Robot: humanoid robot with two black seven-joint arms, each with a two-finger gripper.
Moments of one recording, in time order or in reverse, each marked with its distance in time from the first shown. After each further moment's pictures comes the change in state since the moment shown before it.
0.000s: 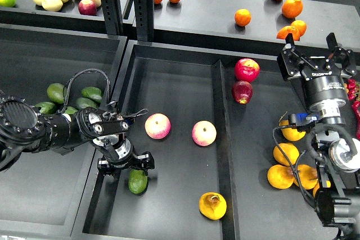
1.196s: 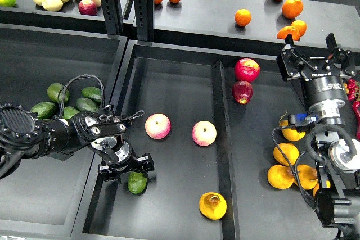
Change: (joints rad) left arm 0.047 0.000 -0.073 0.025 -0.013 0.000 0.000; right arm -0.003 0.000 -0.001 0.000 0.005 0.000 0.000
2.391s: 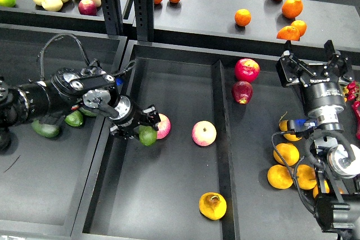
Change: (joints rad) left arm -0.180 0.208 -0.259 -0.058 -0.008 0.000 0.000; right arm -0.028 0.000 -0.004 0.000 0.000 0.010 0.000
